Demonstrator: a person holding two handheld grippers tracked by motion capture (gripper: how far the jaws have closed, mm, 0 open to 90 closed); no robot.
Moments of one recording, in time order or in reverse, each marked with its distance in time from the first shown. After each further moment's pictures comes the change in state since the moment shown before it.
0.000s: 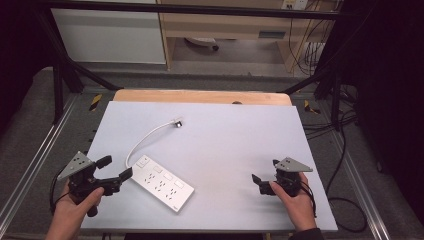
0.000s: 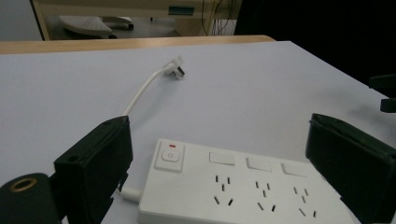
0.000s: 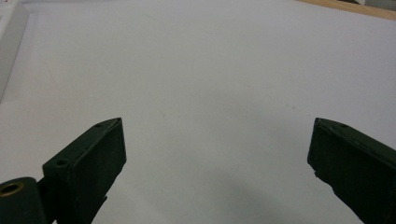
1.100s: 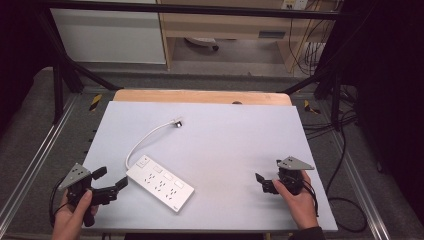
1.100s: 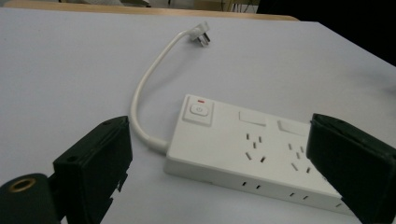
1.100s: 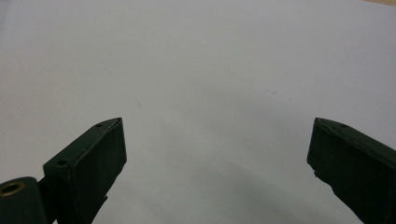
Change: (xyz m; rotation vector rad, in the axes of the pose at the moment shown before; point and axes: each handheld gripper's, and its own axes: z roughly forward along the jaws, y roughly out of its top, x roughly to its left) left arm 0.014 -0.039 -0.002 0.041 0.055 -0.048; right arm -0.013 -0.006 0.004 0.037 -0.035 0.013
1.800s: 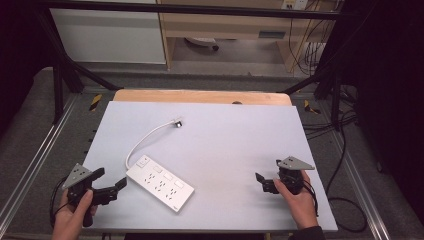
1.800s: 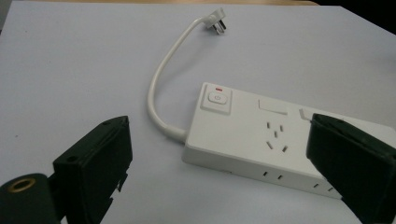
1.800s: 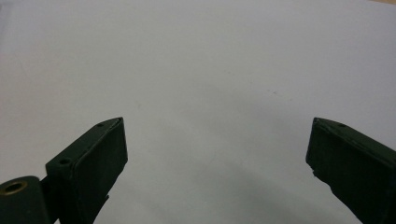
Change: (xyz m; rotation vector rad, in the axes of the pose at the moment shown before) left arm 0.005 -0.005 0.002 0.042 0.072 0.023; right arm -0.001 -0.001 0.001 -0.001 0.009 0.009
